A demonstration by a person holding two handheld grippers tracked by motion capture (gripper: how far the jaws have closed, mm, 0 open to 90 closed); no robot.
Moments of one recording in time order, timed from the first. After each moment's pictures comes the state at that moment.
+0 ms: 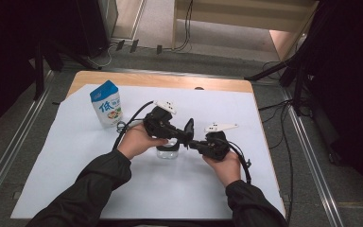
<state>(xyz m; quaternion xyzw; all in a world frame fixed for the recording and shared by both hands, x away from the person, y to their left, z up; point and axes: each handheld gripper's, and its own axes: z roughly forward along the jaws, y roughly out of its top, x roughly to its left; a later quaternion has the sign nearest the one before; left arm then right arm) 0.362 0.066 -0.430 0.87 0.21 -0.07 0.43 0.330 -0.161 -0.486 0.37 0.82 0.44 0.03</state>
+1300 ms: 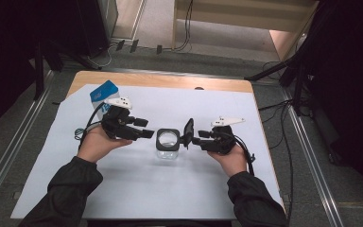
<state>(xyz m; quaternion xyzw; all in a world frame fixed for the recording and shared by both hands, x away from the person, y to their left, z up) 0.338 0.172 -0.423 0.83 0.31 0.00 0.46 0.347 -0.179 -0.477 0.36 0.82 0.45 0.07</state>
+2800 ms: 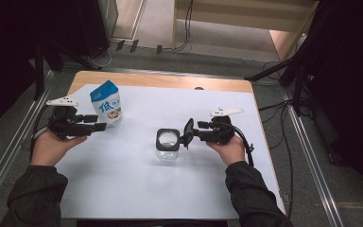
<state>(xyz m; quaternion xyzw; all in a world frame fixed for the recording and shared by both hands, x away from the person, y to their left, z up) 0.319 0.295 -0.431 0.77 0.45 0.09 0.44 0.373 -0.174 -0.470 0.35 0.82 0.45 0.06</state>
